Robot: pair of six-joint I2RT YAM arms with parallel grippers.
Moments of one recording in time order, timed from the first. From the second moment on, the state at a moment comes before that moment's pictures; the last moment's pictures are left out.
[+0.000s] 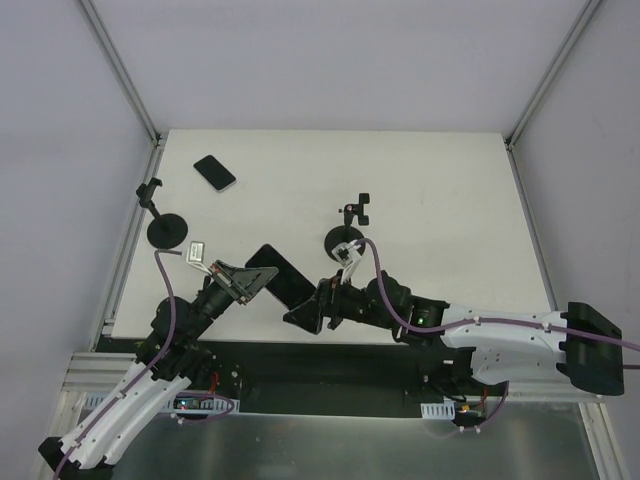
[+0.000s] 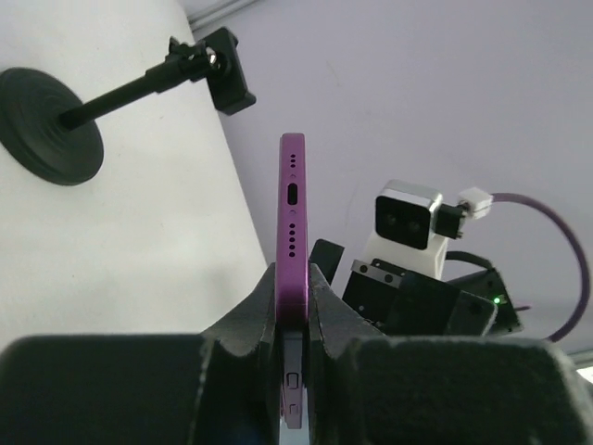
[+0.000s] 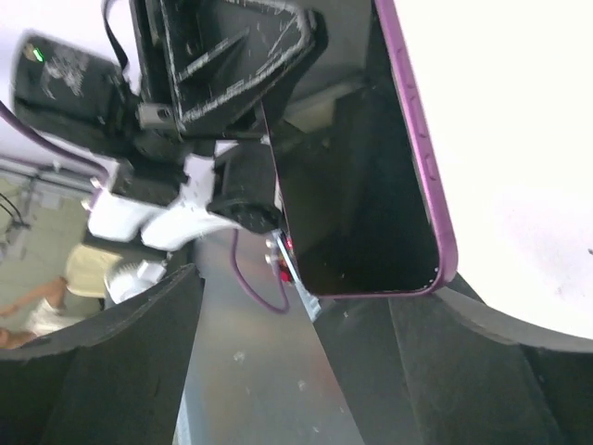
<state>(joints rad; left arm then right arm) -0.64 0.09 0.17 0.05 0.12 -1.22 1.29 1.11 0.59 0.33 -0.02 0.88</state>
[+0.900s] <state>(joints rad) -0.63 0.01 0.05 0.26 0.11 -1.38 1.26 1.35 0.51 0.94 0.11 1.21</state>
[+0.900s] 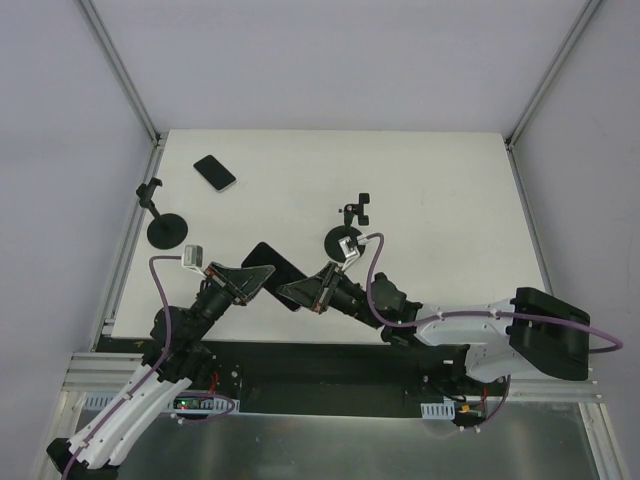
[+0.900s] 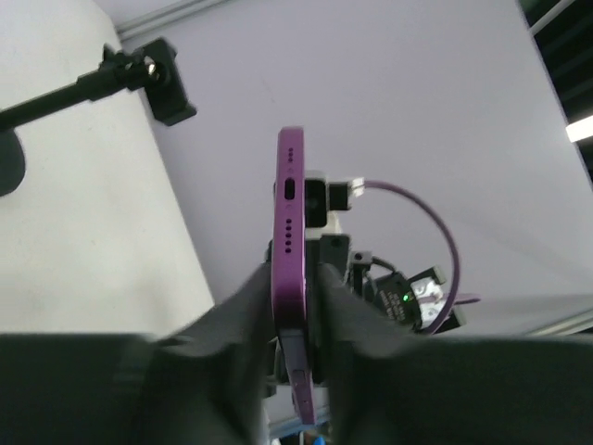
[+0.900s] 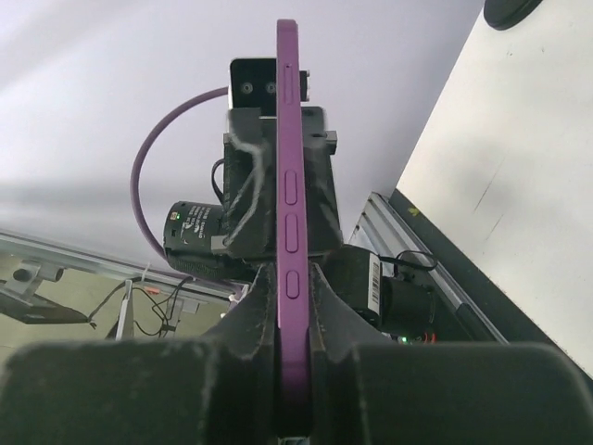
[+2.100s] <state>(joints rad) -0.65 0.76 0.81 -0.60 0.60 -0.57 0.99 0.99 0.67 -0.32 -0.60 0.39</state>
